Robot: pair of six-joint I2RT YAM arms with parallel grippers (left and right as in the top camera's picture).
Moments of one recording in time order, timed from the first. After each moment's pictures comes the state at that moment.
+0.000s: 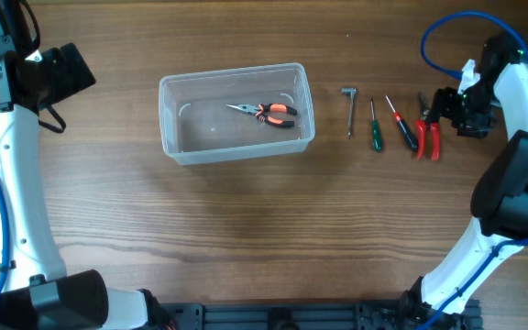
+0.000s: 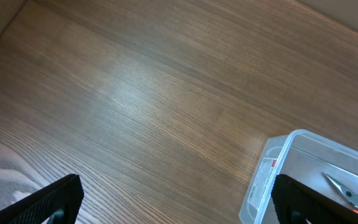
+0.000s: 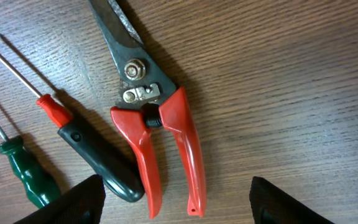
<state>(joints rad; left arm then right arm) 0.22 1.61 1.81 -1.20 -0.17 -0.26 -0.31 2.10 1.66 -1.09 -0.08 0.00</state>
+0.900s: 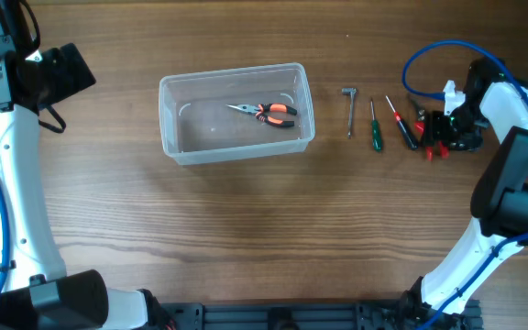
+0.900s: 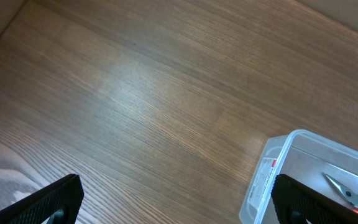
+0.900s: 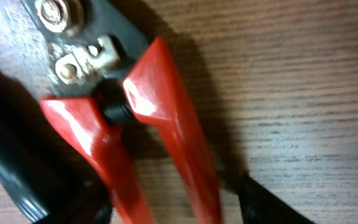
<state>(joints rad) 0.22 1.61 1.81 -1.20 -0.17 -0.26 -0.31 2.09 1.45 -0.90 -0.03 -0.19</state>
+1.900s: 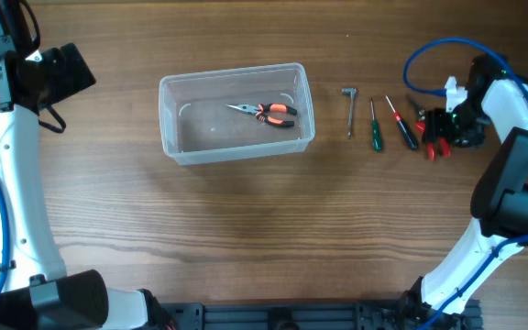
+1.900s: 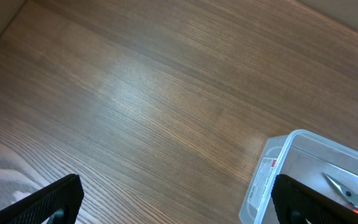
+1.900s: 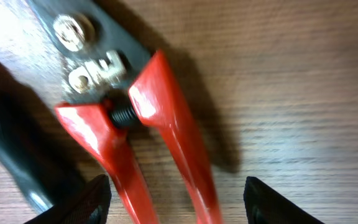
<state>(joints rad) 0.22 1.61 1.81 -1.20 -0.17 -0.26 -0.31 2.09 1.50 -0.93 -0.02 -0.23</state>
